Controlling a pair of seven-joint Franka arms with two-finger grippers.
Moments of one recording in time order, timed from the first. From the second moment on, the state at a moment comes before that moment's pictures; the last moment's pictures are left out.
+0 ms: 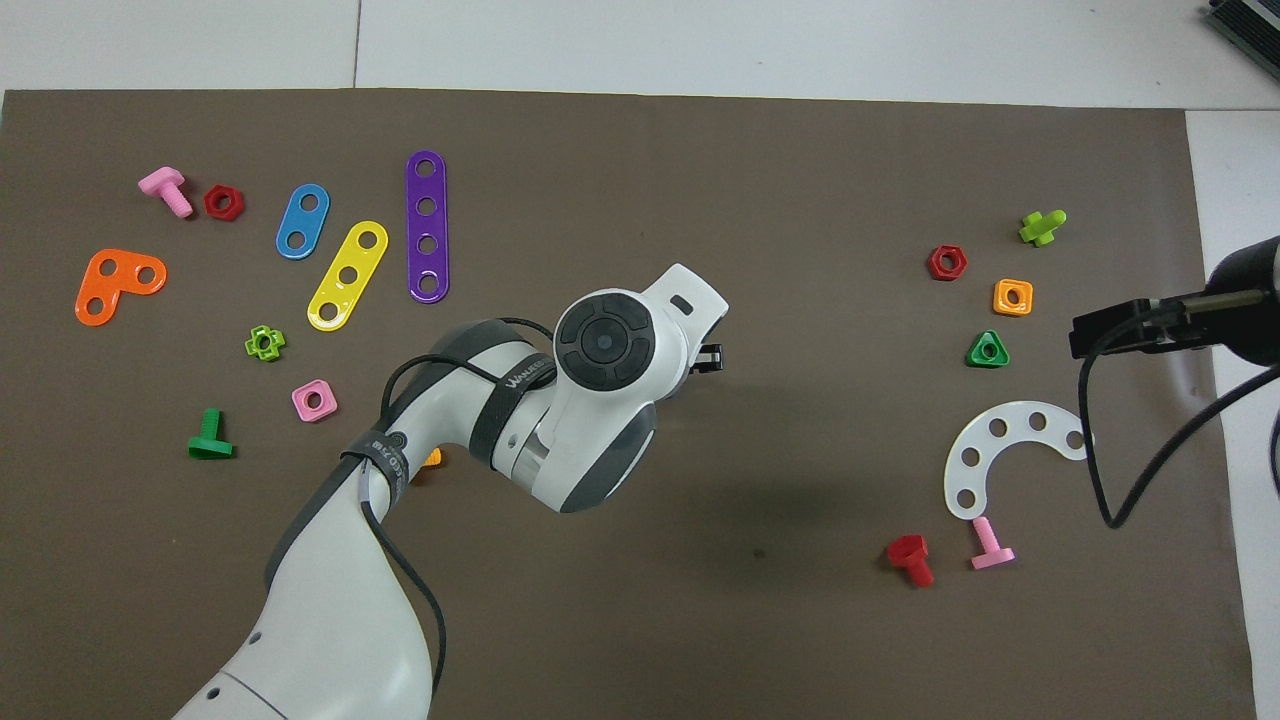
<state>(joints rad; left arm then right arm) -0.65 0.46 -0.08 -1.70 -0.08 2.35 -0.65 0.04 -0.04 0.01 -1.60 -0.02 1.55 -0.01</state>
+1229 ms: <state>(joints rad) -0.65 0.43 -0.08 -1.74 -0.06 2.32 -0.66 0.05 -0.04 0.01 -1.60 -0.02 1.55 -0.01</state>
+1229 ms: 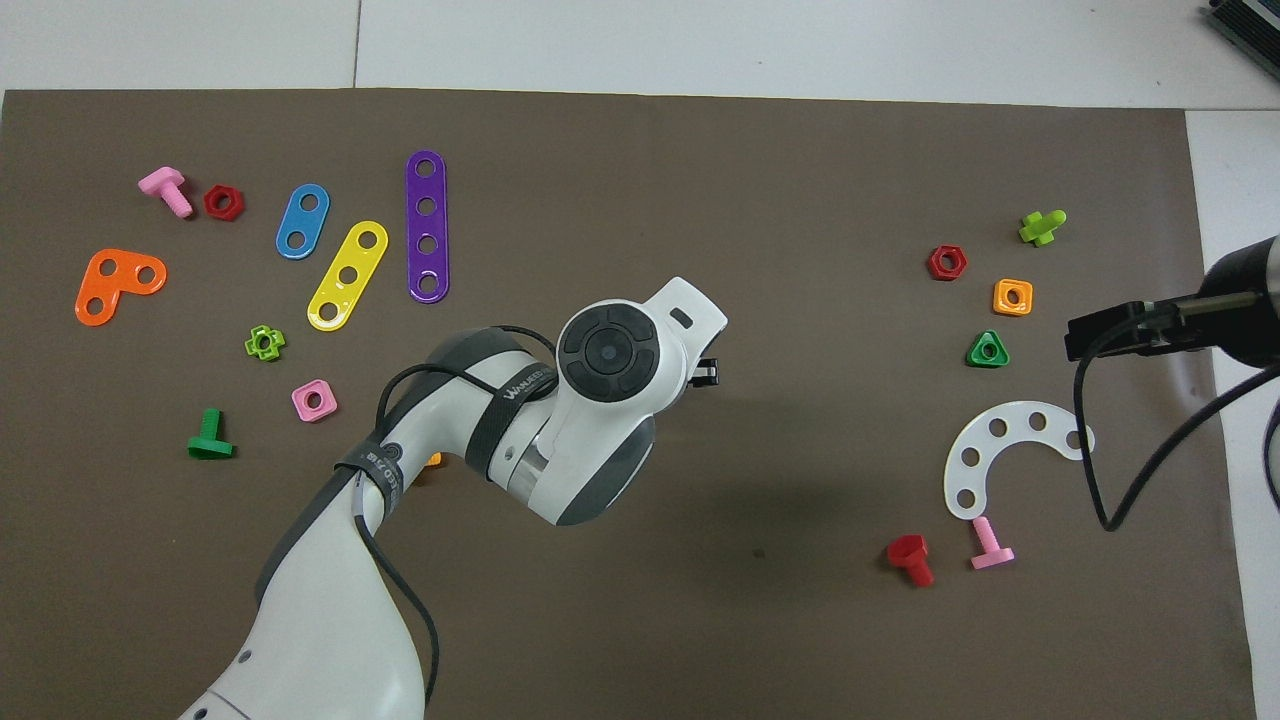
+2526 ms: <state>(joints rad) -0.65 0.41 -0.08 -1.80 -0.06 2.45 -0.68 0.05 -0.04 0.01 -1.60 -0.02 1.55 -0.01</state>
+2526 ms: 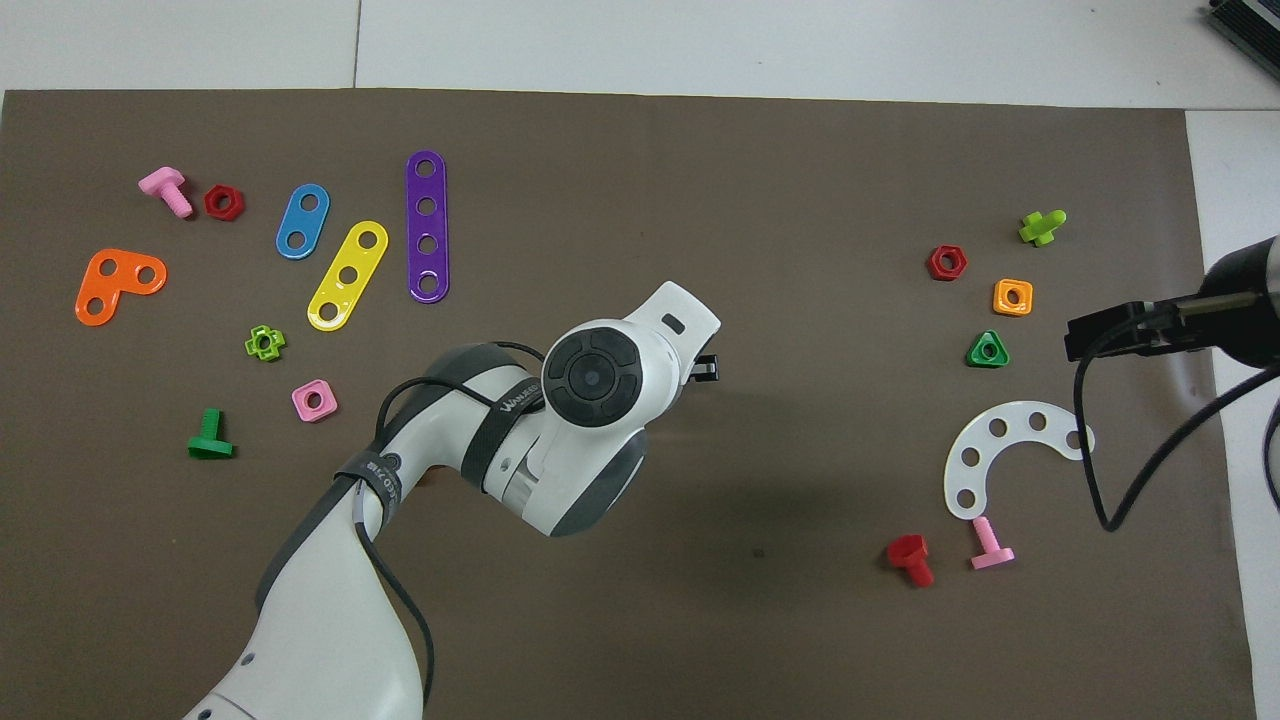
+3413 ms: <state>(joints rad) -0.65 0.45 -0.08 -1.68 -0.06 2.27 -0.73 0.05 -0.04 0.01 -1.60 -0.02 1.55 -0.01</state>
